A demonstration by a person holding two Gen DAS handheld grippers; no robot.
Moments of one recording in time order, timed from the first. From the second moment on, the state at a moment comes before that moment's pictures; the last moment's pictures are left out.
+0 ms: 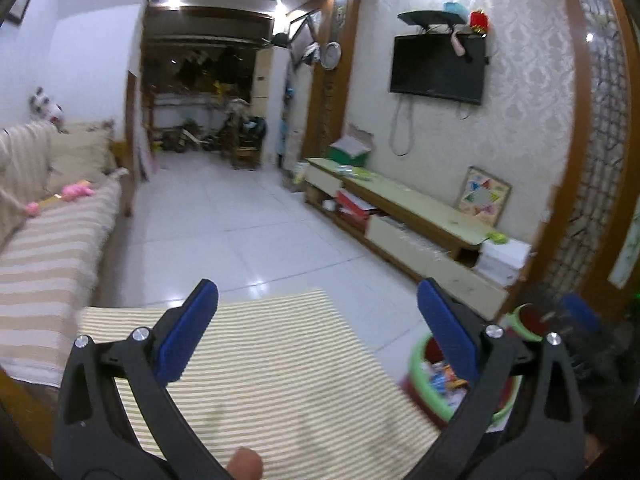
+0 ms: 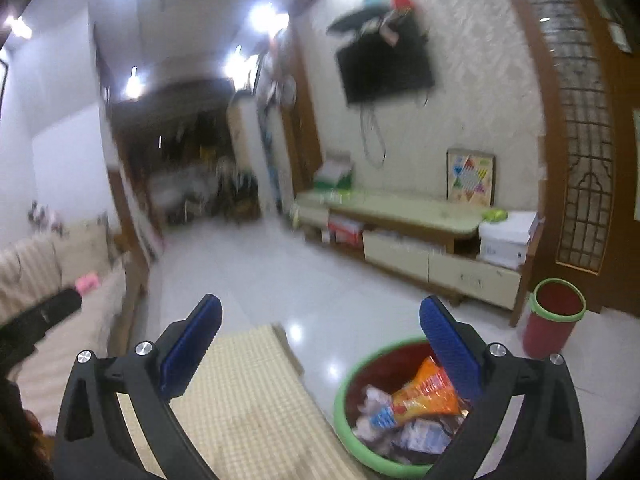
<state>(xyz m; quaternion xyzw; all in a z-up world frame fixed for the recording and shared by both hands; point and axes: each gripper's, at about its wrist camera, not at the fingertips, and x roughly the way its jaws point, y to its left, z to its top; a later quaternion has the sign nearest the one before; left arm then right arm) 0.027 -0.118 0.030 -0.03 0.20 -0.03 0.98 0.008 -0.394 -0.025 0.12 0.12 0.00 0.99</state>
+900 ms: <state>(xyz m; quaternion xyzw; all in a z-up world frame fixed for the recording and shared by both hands) 0.004 -0.071 0.029 -0.07 0.24 -0.02 0.97 0.007 -0.343 -0.030 0.06 0.18 0.02 0.98</state>
